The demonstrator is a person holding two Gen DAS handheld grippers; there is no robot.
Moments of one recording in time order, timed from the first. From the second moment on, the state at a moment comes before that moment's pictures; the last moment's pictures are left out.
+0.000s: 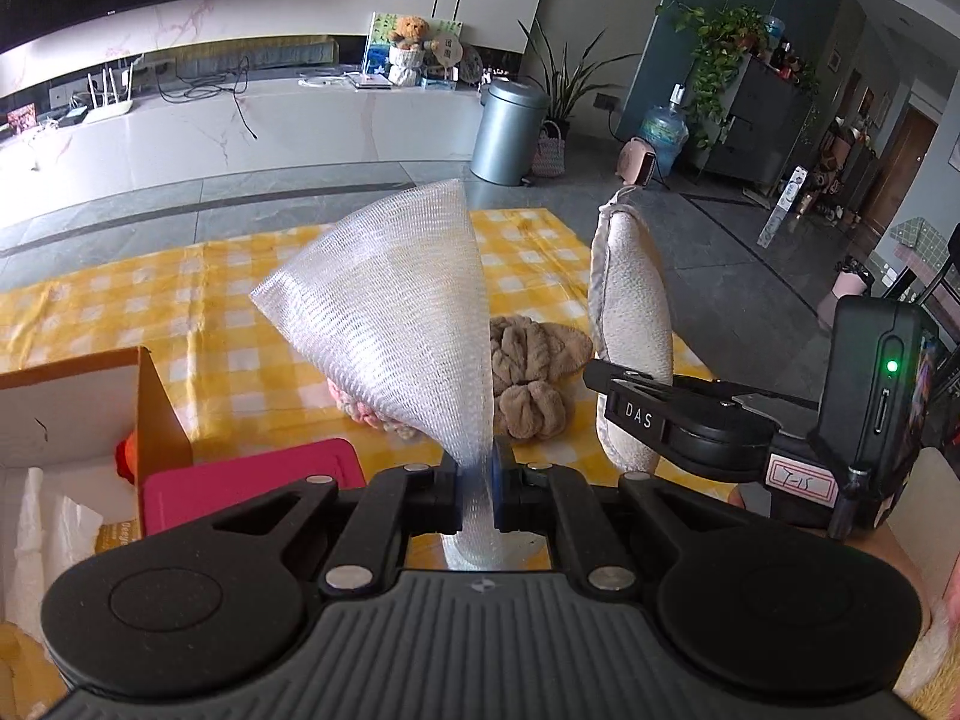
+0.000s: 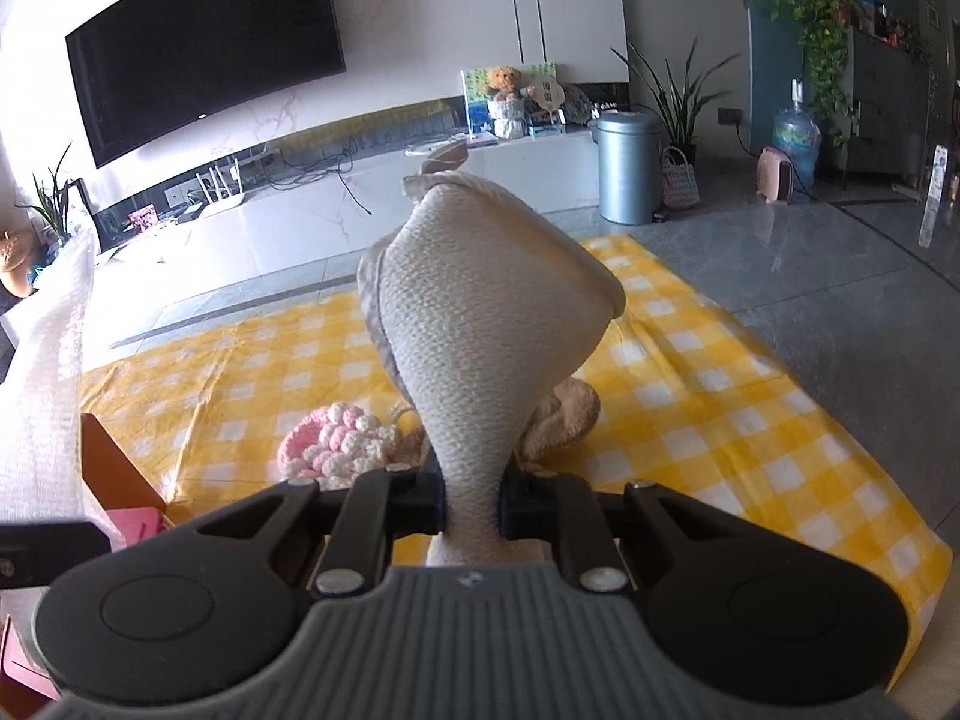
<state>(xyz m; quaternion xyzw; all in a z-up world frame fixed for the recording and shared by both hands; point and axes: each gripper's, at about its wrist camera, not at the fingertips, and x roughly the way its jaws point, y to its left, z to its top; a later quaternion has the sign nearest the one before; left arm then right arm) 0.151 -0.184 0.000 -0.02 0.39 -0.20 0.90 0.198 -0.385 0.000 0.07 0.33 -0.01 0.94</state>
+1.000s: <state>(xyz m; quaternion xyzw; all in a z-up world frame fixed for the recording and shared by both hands) 0.077 0.020 0.060 -0.09 0.31 -0.04 0.95 0.139 -0.204 0.078 0.05 0.20 0.23 0.95</state>
